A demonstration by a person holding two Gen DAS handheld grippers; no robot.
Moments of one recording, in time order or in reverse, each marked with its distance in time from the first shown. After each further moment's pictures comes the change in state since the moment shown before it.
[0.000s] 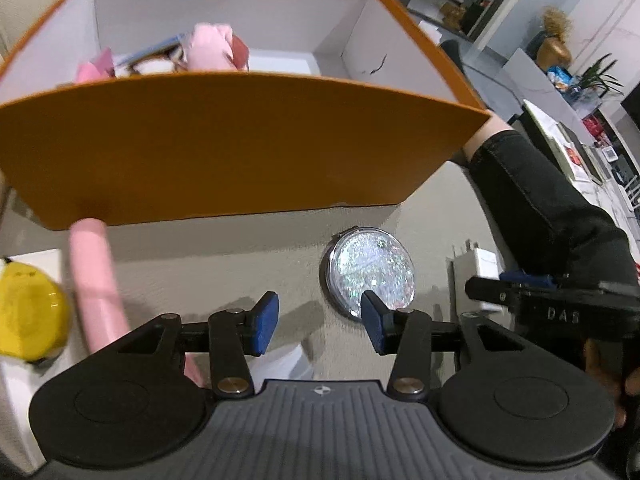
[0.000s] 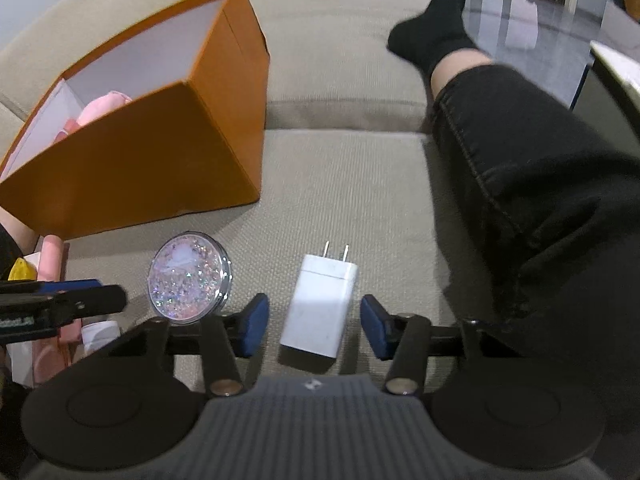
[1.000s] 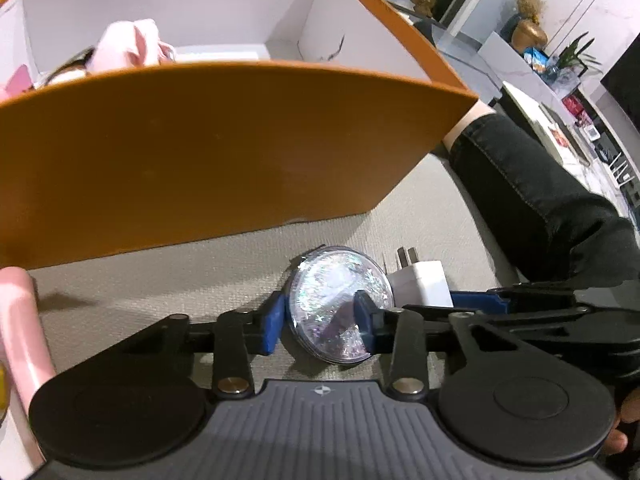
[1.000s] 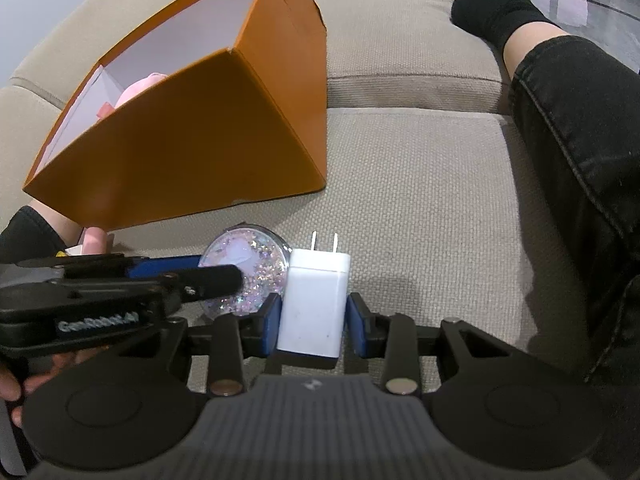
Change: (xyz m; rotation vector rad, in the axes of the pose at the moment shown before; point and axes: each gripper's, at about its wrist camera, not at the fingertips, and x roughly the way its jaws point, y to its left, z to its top) left arm 0.026 -0.014 0.012 0.083 0.001 -0.056; right arm 0.024 0.013 0.006 0.006 0.055 0.172
